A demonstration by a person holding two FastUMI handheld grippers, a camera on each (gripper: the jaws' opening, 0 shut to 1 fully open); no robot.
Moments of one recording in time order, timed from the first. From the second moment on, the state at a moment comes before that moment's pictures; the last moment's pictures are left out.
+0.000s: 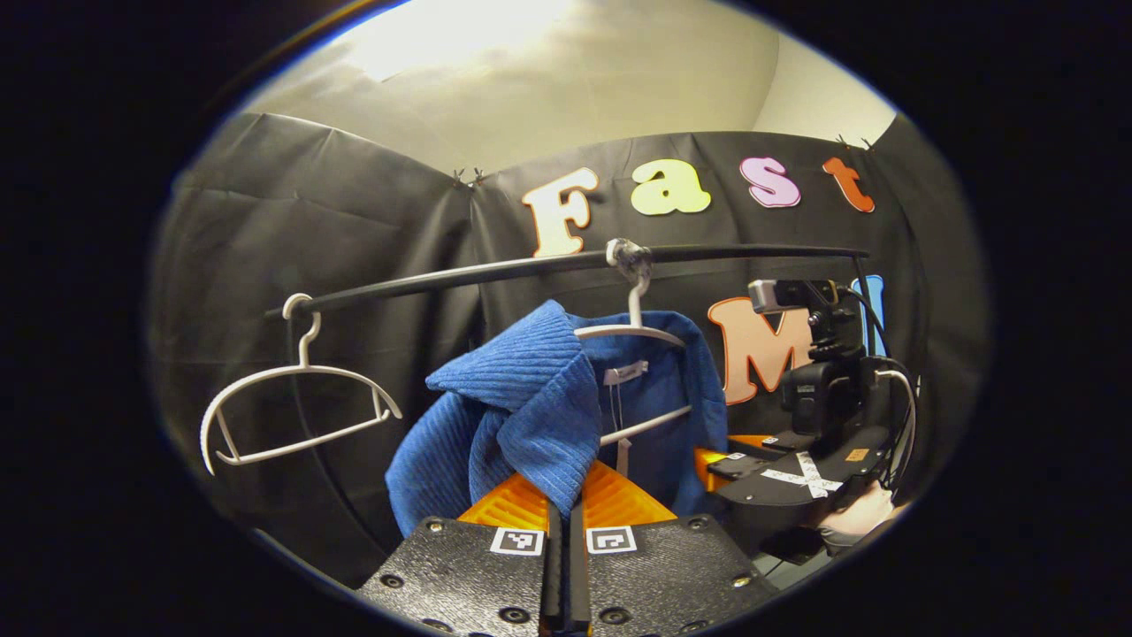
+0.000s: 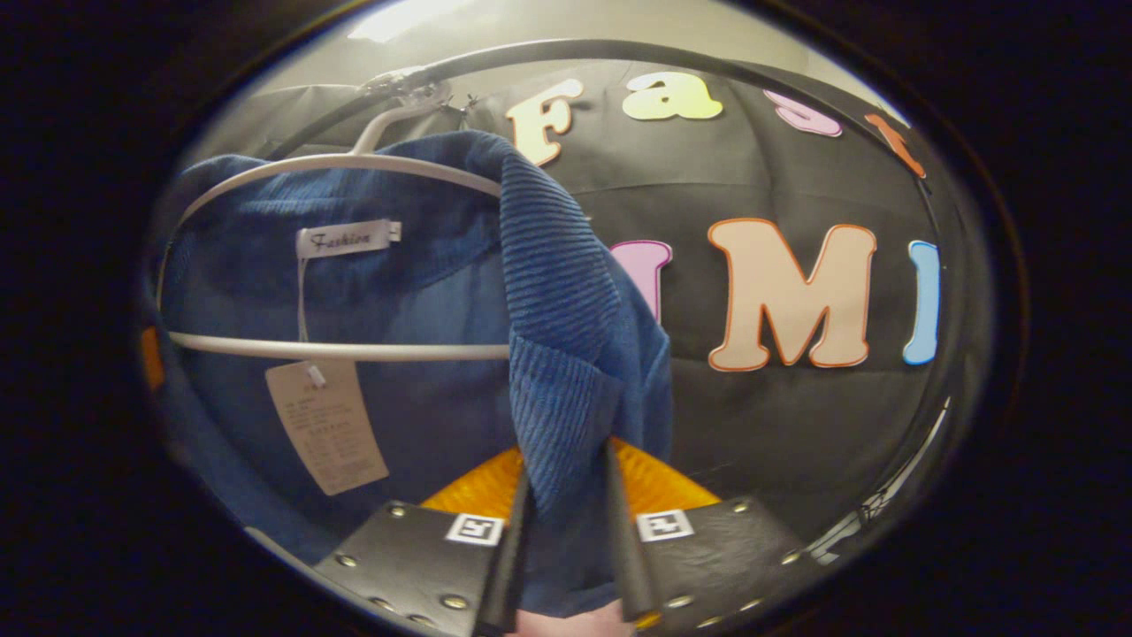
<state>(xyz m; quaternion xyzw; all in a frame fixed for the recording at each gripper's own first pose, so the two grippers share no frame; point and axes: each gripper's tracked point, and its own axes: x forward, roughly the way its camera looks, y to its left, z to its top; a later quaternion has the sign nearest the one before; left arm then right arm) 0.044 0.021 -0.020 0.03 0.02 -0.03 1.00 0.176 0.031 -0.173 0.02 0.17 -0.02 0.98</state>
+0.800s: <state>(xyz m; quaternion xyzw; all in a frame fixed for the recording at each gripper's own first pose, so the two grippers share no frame) 0.031 0.081 0.020 0.00 0.01 0.03 1.00 0.211 -0.072 -0.118 -0.04 0.09 -0.11 0.99</state>
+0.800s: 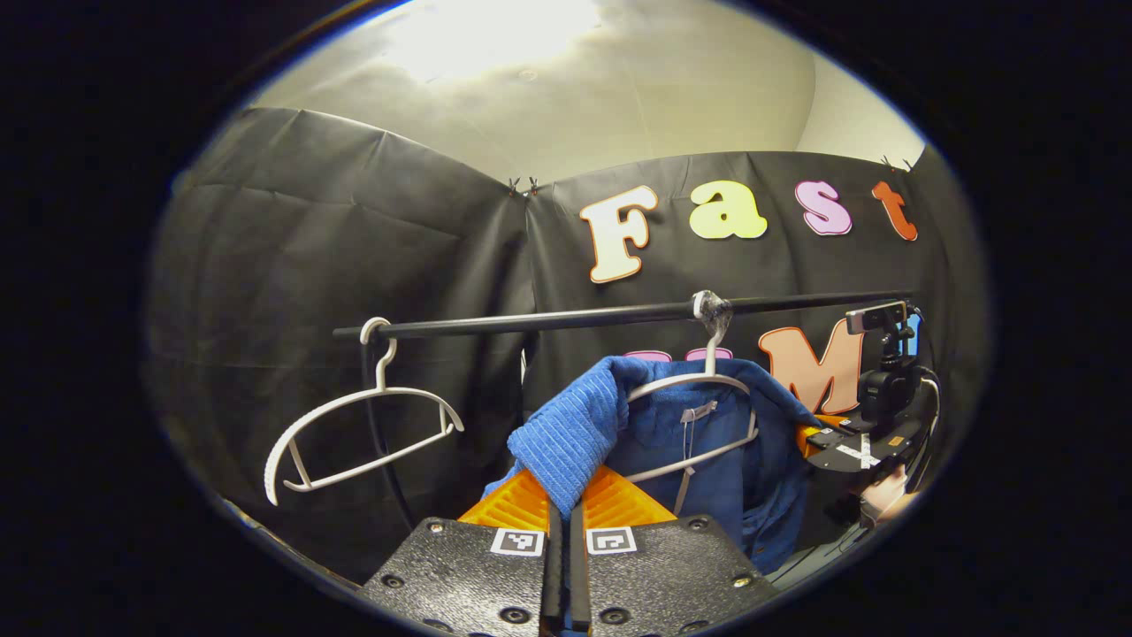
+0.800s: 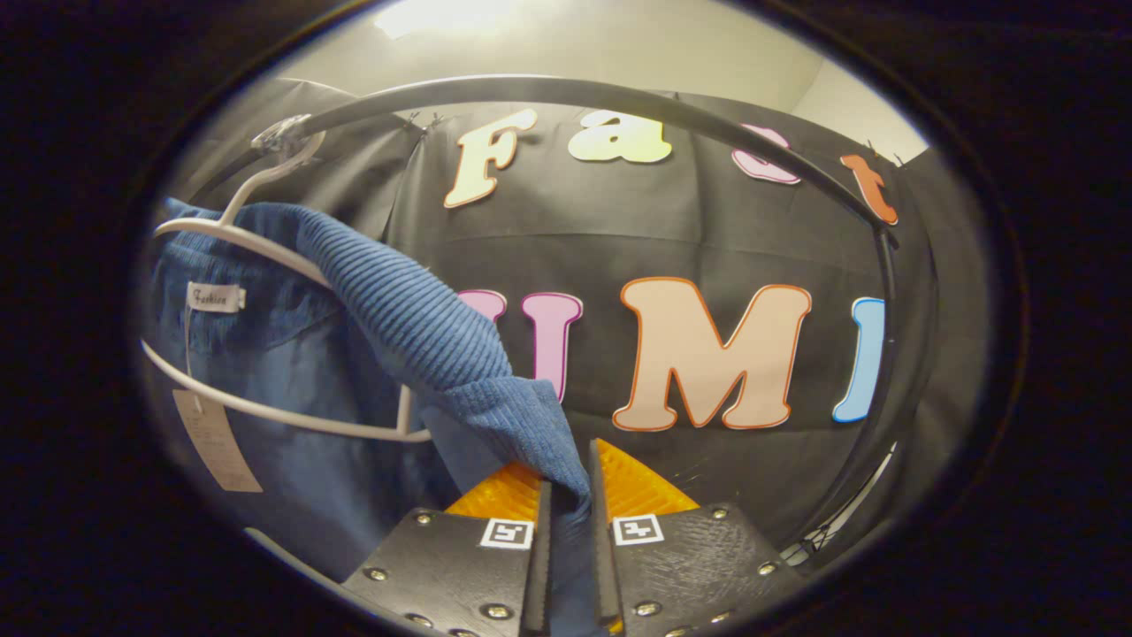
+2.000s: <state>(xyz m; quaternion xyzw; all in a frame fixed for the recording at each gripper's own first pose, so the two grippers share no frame) 0.034 0.160 0.051 0.03 -0.01 0.11 0.99 0.291 -0.065 -0.114 -0.09 0.01 -0.08 0.99</state>
